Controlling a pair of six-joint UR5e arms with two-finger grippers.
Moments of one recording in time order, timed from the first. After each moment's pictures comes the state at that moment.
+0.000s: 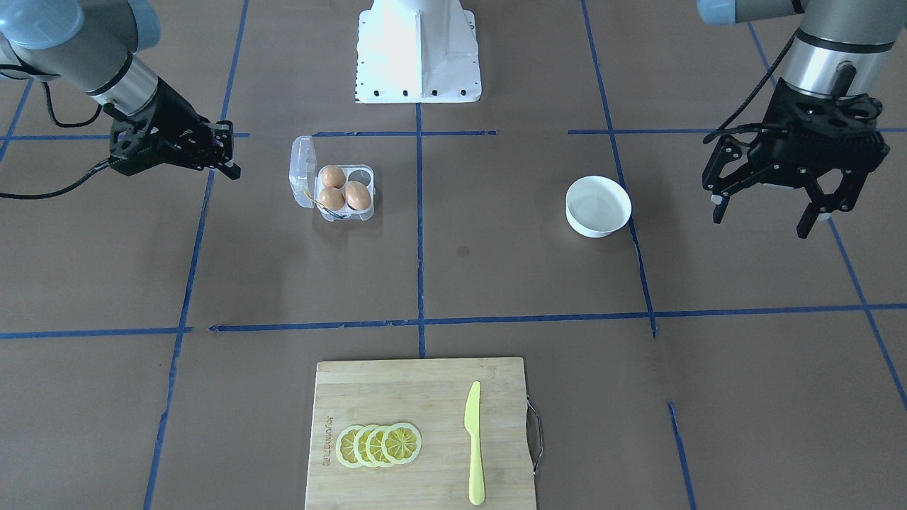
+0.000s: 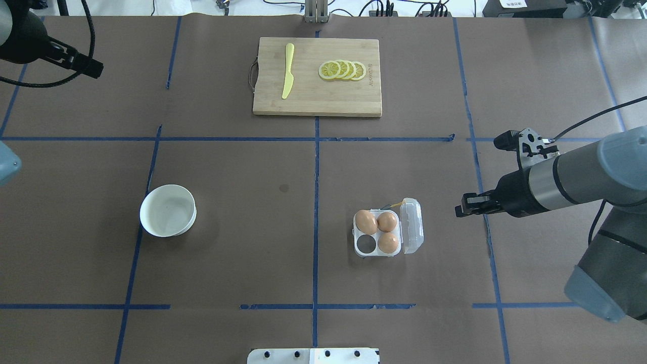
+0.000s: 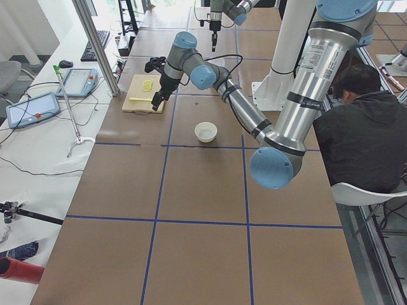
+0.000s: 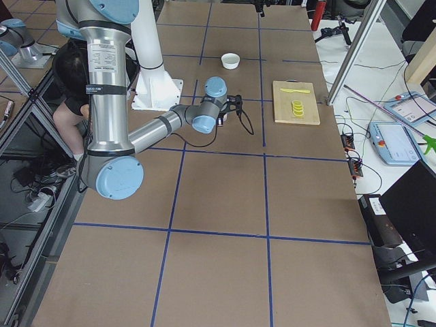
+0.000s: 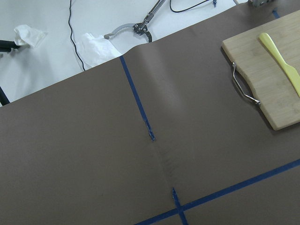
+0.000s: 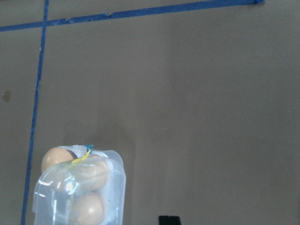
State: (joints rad) left arm -1.06 -1.91 -2.03 -1.57 -1.90 -0.41; right arm 0.67 -1.53 1.96 -0.92 2.13 1.19
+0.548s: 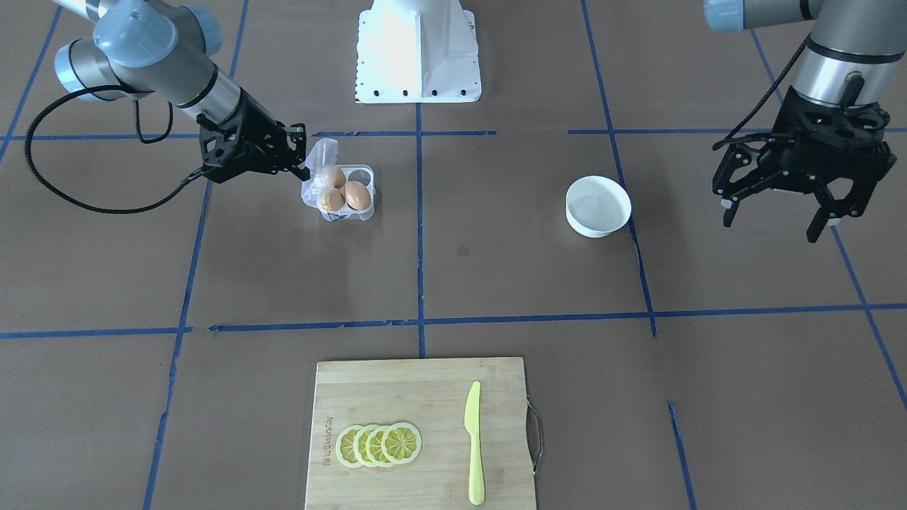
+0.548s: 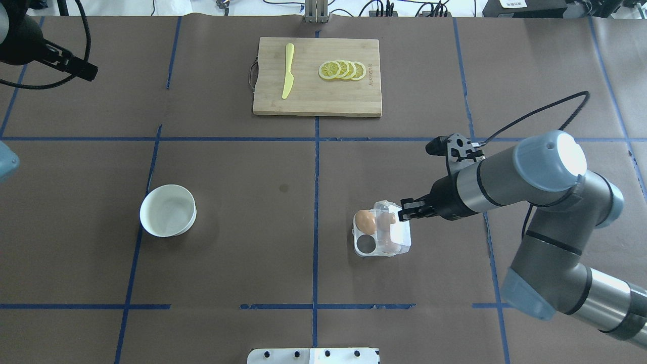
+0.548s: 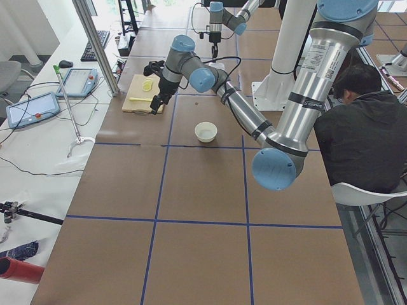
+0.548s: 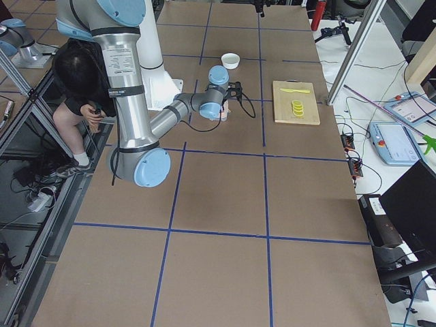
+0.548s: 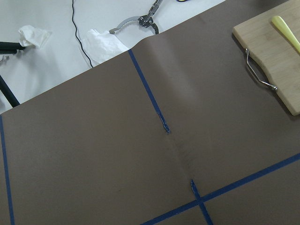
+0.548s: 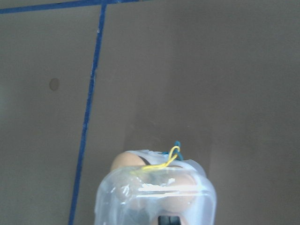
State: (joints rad) left arm -1.06 -1.90 -2.01 -1.57 -1.90 -0.39; right arm 0.57 -1.30 1.88 -1.00 2.08 1.20
